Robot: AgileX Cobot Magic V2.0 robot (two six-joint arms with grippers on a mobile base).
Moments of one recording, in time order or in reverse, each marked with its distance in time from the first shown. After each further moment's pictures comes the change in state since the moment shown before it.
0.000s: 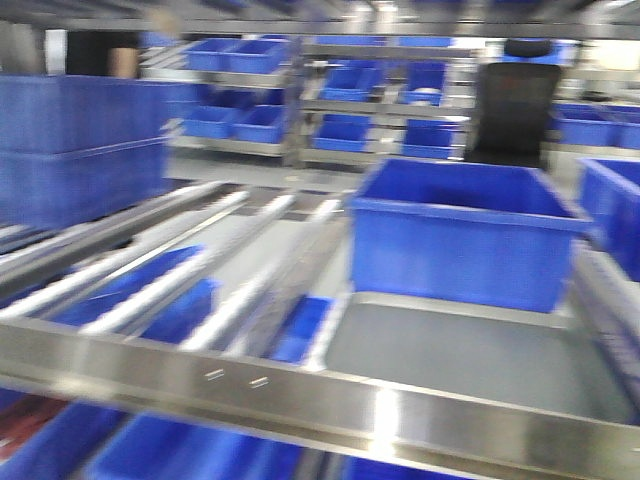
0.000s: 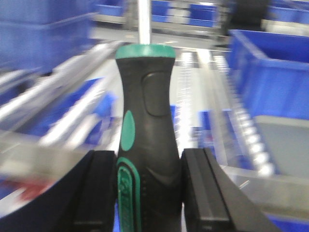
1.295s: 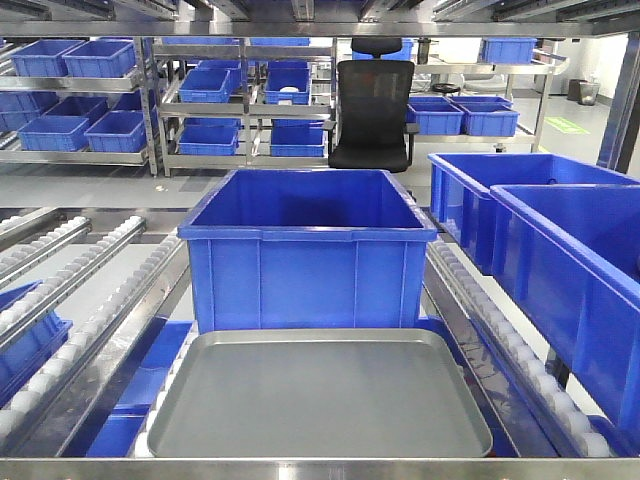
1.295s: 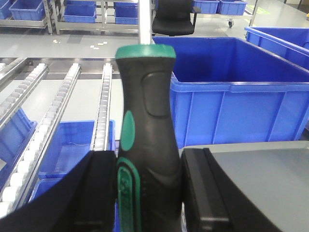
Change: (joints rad) left arm 0.000 0.001 0.000 -0.002 0.000 0.000; right arm 0.000 -0.003 0.000 0.000 -0.001 0.000
